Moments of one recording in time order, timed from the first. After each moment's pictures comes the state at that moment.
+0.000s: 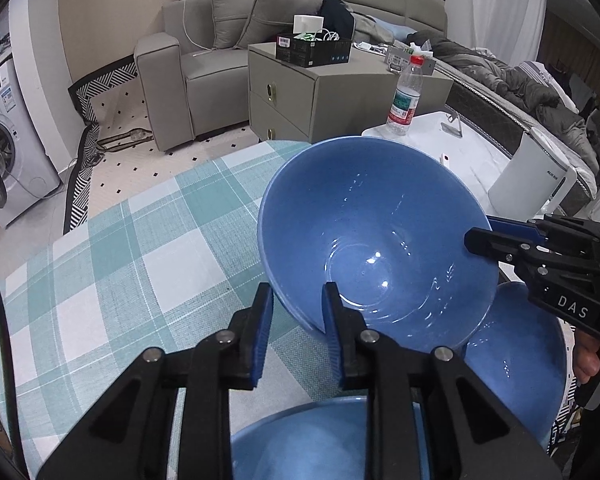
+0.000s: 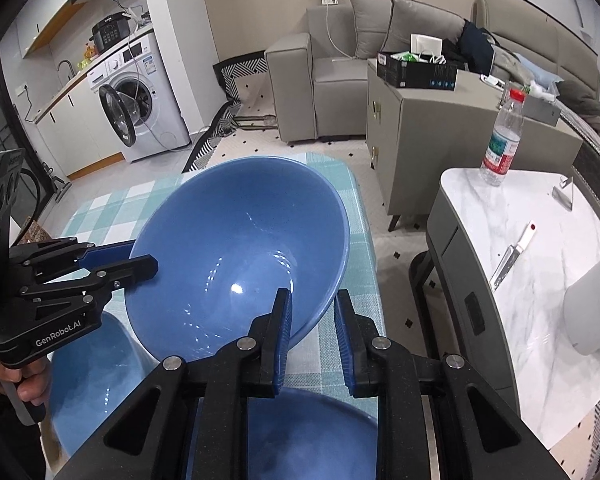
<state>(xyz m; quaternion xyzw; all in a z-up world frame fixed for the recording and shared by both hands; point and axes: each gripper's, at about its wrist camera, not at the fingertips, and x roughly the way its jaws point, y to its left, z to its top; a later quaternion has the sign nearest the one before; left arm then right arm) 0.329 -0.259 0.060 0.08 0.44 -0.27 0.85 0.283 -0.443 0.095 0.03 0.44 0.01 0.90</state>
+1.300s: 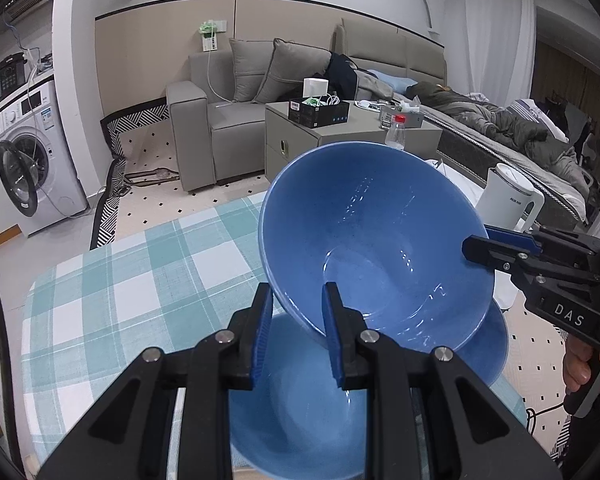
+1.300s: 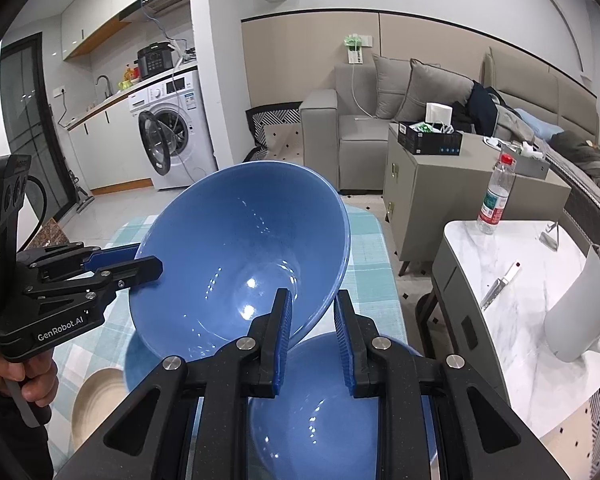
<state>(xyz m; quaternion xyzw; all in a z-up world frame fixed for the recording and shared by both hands) 0.224 -0.195 0.125 0.05 0.35 -0.26 0.90 0.165 -0.387 0.172 0.00 0.35 0.04 0.94</state>
